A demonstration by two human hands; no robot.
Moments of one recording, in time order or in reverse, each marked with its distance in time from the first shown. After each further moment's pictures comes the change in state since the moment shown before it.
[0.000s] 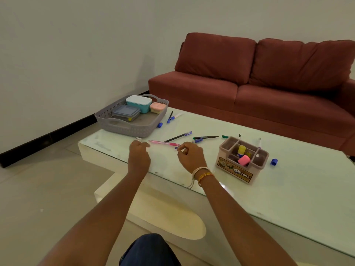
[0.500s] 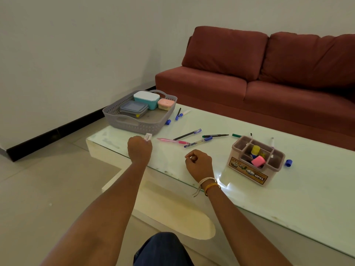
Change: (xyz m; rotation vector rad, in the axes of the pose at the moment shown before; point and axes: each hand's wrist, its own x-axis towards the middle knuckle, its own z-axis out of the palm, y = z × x) left_hand 0.038 -0.014 -0.007 -0.033 0.109 -0.330; right_hand -0.010 0.027 0.034 0.089 0.081 0.026
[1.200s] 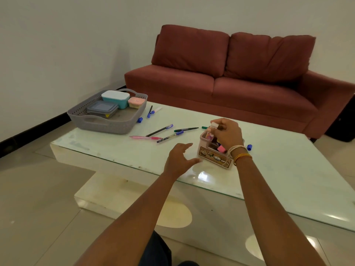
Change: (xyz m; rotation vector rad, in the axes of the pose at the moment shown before) left_hand -0.145 0.086 0.077 -0.360 -0.603 0.516; right_hand 0.021 -0.009 -0.178 -0.088 0.215 0.094
